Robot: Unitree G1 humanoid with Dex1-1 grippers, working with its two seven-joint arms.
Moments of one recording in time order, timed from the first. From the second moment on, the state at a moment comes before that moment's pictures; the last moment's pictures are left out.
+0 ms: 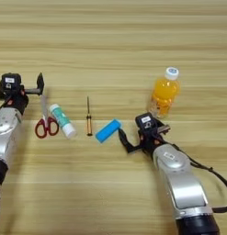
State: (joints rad) left arm -0.48 0.08 0.11 0.69 -0.05 -0.28 0.00; right arm -0.03 -0.25 0.06 -0.09 0.02 0.44 0.26
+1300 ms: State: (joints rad) left arm -0.48 0.09 0.12 0.69 -0.05 -0.28 -0.01; right arm -0.06 -0.15 0.03 0.00 0.06 0.23 0.21
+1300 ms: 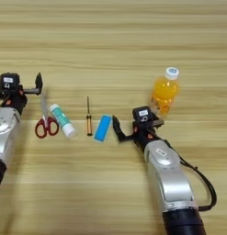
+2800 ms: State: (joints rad) left arm -0.48 0.09 0.11 0.69 -0.05 -0.28 -0.01; right arm 0.05 -0.17 0.19 -0.14 0.06 0.38 0.35
